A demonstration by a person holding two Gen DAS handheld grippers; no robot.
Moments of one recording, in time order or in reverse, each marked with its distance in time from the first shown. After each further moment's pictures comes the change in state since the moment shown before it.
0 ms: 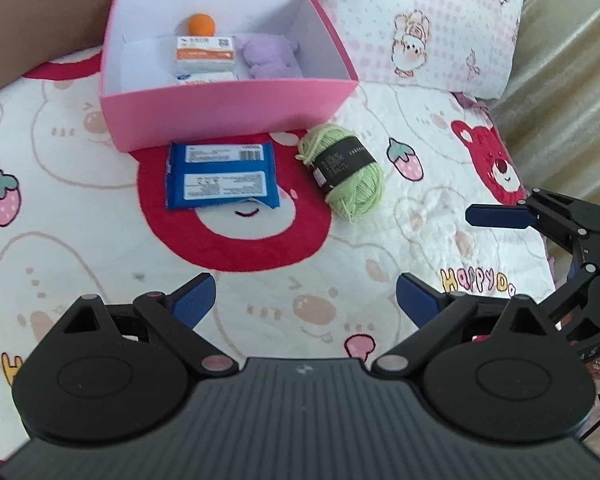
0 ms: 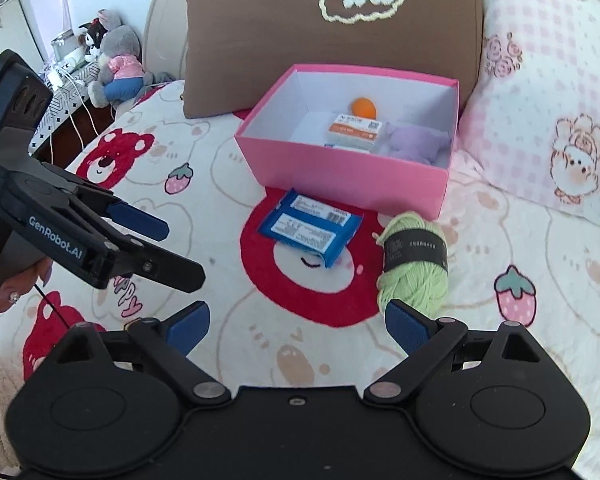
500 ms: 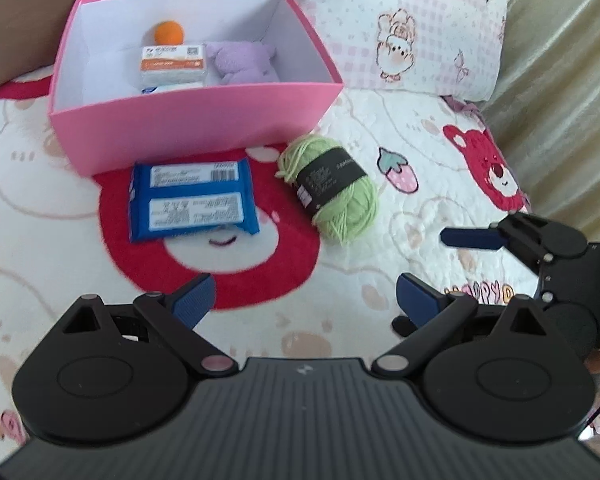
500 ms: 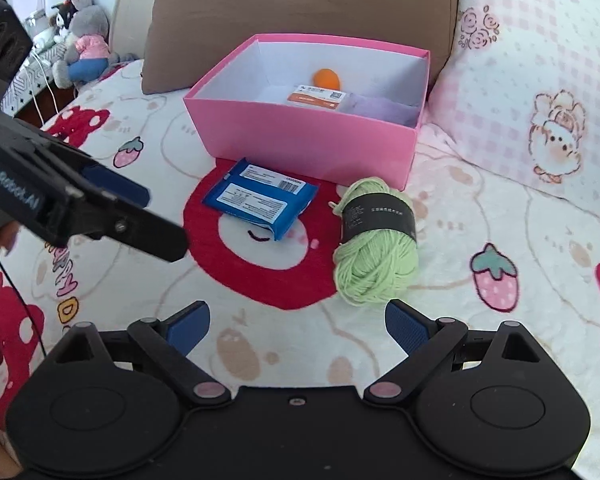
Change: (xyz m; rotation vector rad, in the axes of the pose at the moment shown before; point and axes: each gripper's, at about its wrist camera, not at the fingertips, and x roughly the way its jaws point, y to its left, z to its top) left arm 0.046 -0.004 0.009 0.058 -0.070 -0.042; right arm 0.047 -0.025 -0.028 -0.008 -0.025 -0.103
